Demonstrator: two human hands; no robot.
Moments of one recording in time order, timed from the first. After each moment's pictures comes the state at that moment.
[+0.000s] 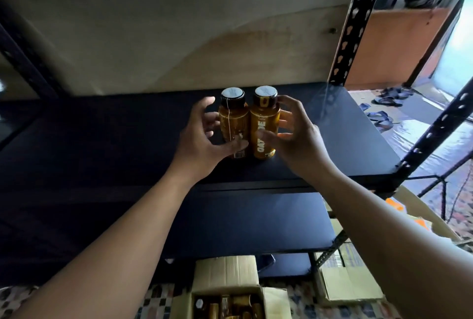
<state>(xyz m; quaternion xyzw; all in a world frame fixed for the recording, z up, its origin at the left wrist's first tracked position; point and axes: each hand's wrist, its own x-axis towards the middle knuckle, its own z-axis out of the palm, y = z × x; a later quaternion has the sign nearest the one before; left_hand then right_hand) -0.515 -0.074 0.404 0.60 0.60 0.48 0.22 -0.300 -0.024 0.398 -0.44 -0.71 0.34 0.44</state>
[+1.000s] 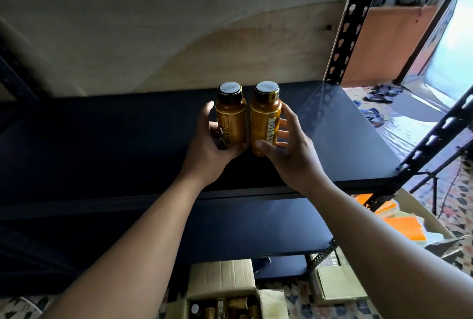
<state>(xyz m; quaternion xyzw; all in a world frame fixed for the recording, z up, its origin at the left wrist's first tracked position) -0.503 -0.042 0.376 0.59 0.60 0.46 0.26 -0.301 -0.018 0.371 -0.46 -0.72 0.31 0.43</state>
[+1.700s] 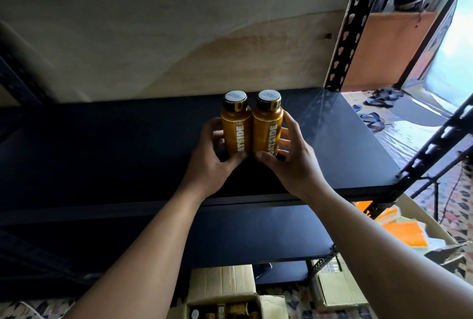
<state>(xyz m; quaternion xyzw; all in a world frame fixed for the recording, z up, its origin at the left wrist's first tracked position) -0.500 -0.050 0.375 0.60 0.58 0.47 0.27 -0.298 -0.015 0.370 -0.47 -0.71 0.32 0.41</state>
